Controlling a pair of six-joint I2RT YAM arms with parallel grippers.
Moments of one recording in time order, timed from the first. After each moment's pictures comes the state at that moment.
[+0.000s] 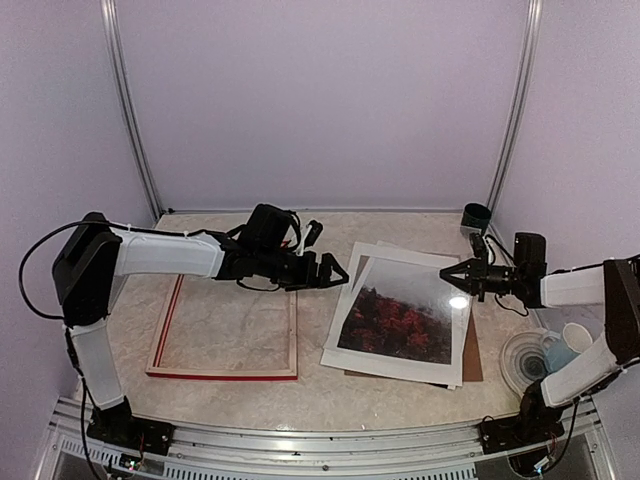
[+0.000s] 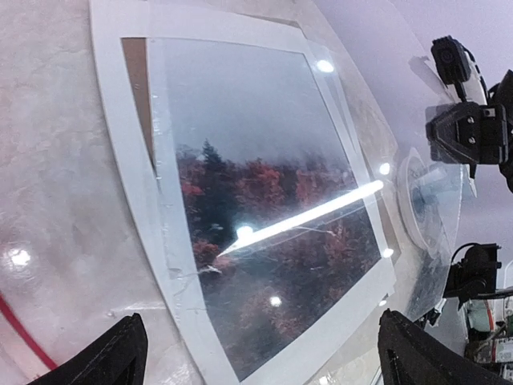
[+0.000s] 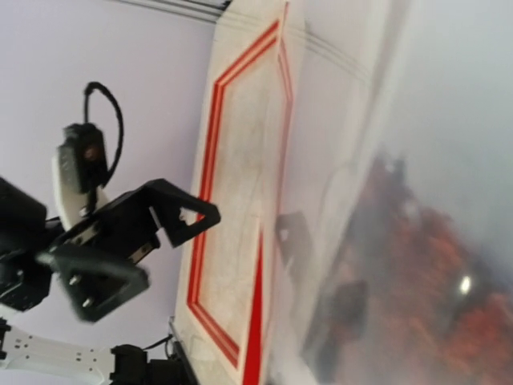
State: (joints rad) left arm -0.78 1.91 1.29 -0.02 0.40 -0.54; right arm -0.01 1.42 0.55 0.35 -1.10 0.77
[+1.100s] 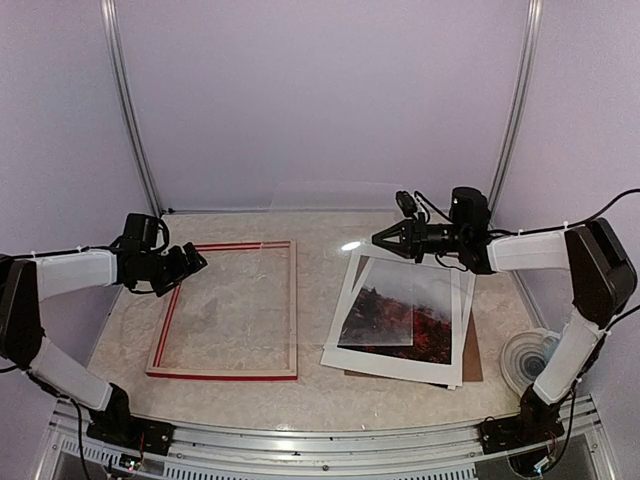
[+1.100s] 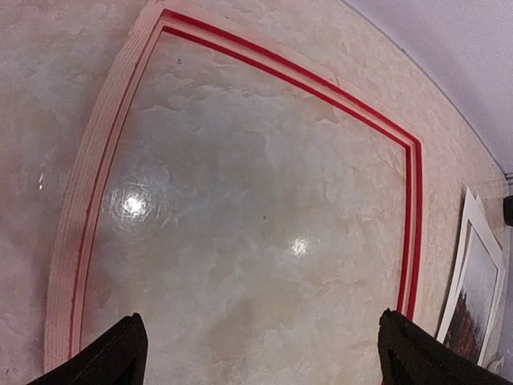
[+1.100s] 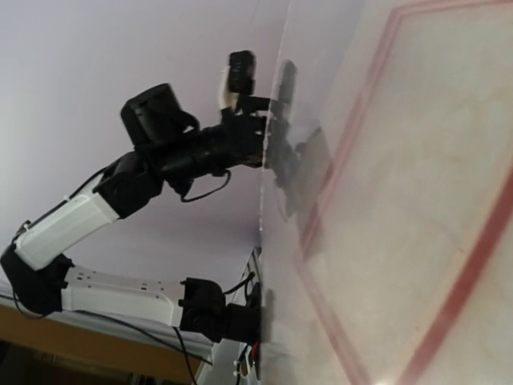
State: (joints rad) left arm -0.14 1.42 0.80 -0.17 0.15 -0.60; right arm 0.37 1.68 0.96 0.55 -1.10 0.98
